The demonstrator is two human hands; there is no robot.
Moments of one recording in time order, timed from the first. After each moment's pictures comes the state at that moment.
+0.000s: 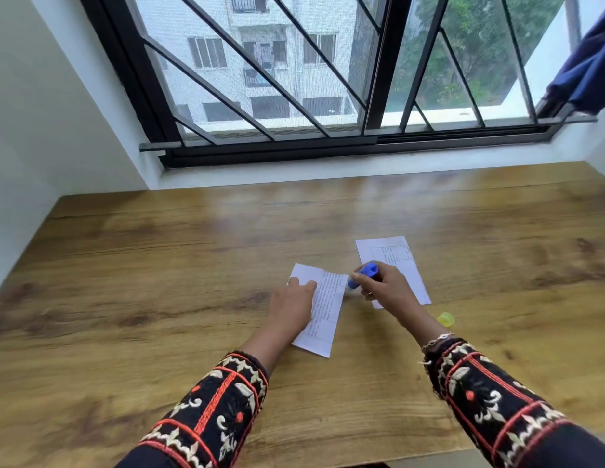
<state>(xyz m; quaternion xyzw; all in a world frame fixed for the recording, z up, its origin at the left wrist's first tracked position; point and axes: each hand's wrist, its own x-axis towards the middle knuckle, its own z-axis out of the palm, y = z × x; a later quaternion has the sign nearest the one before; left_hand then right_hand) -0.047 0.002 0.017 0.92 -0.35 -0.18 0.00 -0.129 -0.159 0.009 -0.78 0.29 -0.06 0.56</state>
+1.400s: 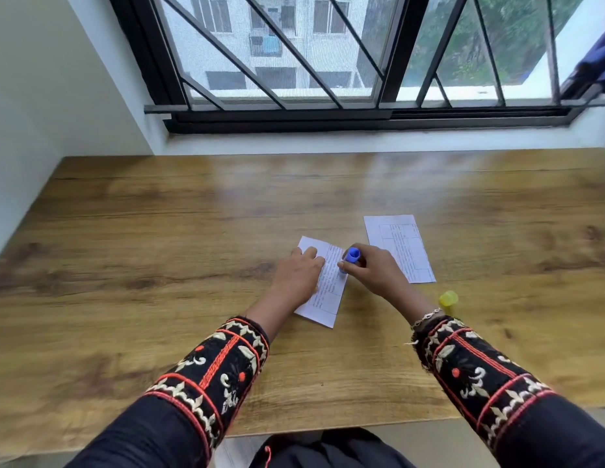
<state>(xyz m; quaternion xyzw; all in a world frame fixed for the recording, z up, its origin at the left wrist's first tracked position) -0.041 0.004 0.007 0.90 -0.42 -0.13 -0.01 -0.118 -0.135 0.009 -0.91 0.21 0.01 0.36</state>
